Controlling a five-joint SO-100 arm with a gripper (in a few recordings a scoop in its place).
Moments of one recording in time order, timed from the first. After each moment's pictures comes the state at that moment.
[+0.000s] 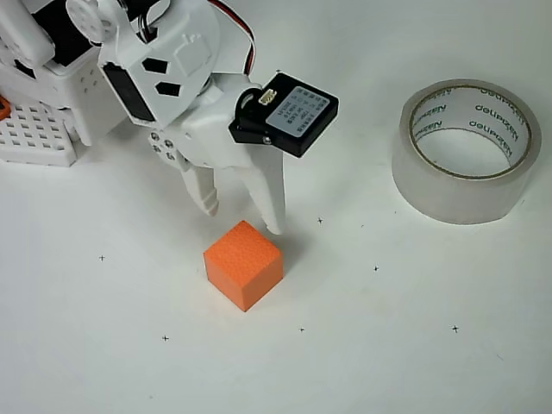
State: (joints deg) arm 3.5 132.9 141.6 46.8 -8.5
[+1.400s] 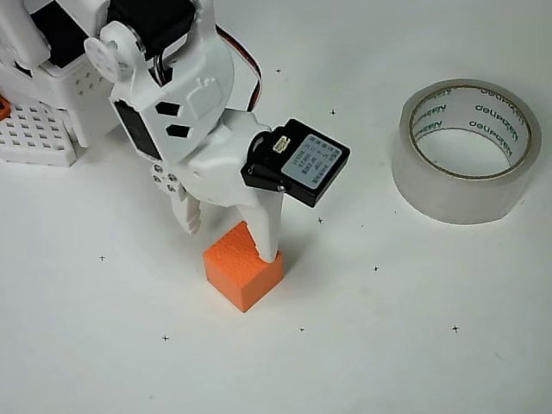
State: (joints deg) arm 6.6 120.7 135.6 46.7 -13.5
